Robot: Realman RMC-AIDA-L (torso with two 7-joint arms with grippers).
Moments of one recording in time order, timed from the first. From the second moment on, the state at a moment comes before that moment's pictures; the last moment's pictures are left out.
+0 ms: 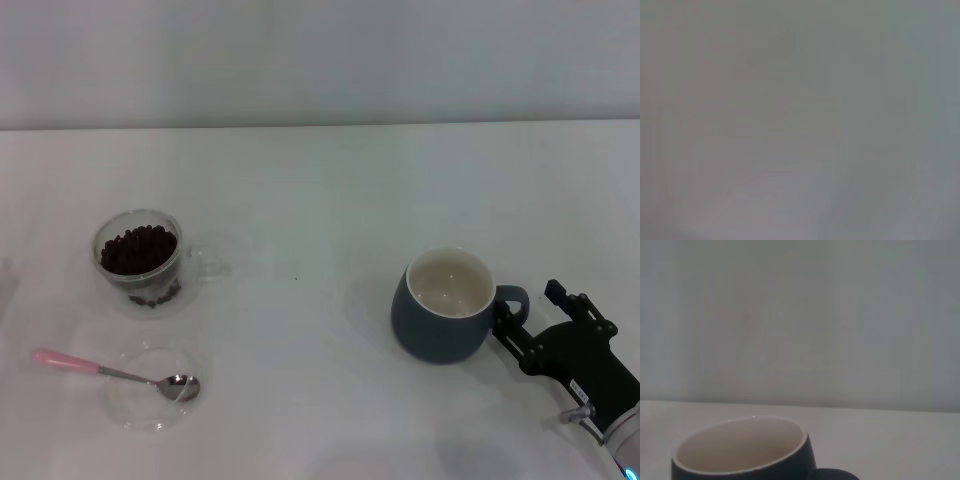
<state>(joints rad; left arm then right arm) -0.34 -2.08 0.25 0.08 -1.92 -1.26 2.51 0.31 2.01 -0.25 0.46 -1.35 -1.26 -0.02</state>
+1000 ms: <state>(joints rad) -0.33 -2.08 0.25 0.08 -1.92 -1.27 2.51 0.33 2.02 -0.21 0.49 -1.47 -1.26 0.01</state>
